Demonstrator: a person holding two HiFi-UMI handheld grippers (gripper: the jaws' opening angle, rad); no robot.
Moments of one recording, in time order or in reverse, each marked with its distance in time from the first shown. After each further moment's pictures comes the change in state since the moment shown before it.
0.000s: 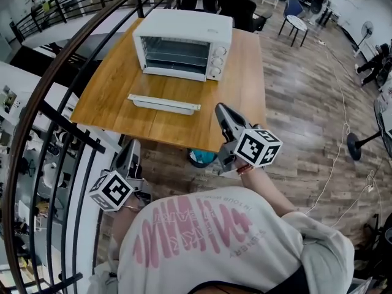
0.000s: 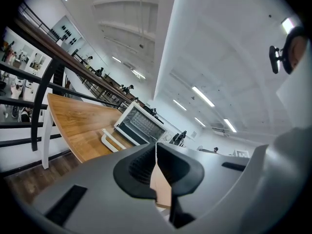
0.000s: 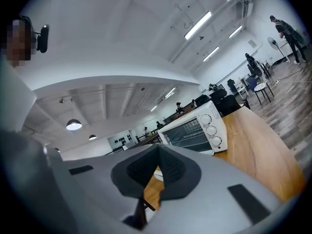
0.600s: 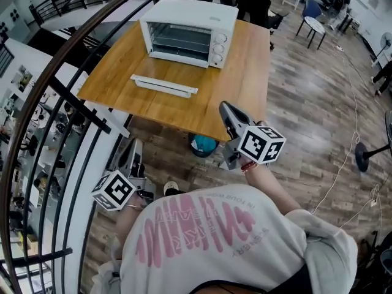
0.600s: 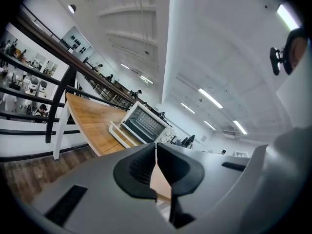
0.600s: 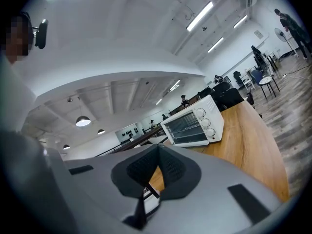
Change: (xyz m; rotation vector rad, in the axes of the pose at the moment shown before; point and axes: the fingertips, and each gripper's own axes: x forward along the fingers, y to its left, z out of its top) left arm -0.049 -0.048 -0.060 -0.012 -0.063 0.115; right arm -0.060 -0.023 -0.017 0.001 0.095 0.076
